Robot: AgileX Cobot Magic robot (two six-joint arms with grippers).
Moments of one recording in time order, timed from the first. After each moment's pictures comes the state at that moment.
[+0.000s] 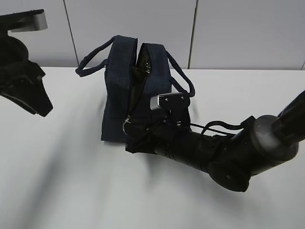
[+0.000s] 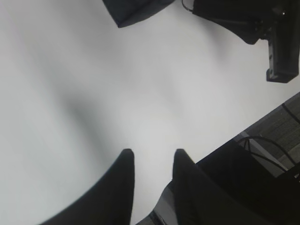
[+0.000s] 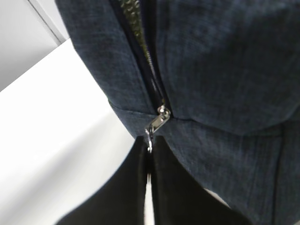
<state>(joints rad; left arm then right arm) -0.26 1.59 -1.32 -0.34 1.21 0.31 0.58 2.12 -0.88 -0.28 -0.87 0.52</state>
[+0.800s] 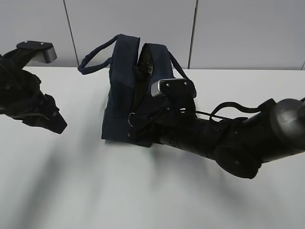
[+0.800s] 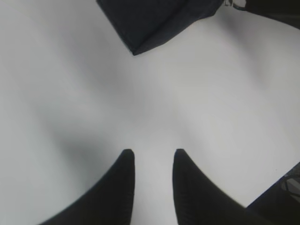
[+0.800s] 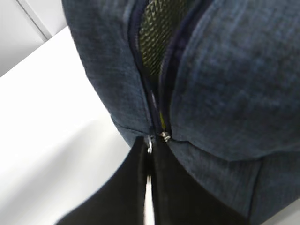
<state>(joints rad) -0.26 1.59 -1.06 -0.43 0.82 0.51 0.58 2.00 -0.88 -0.27 -0.69 0.51</state>
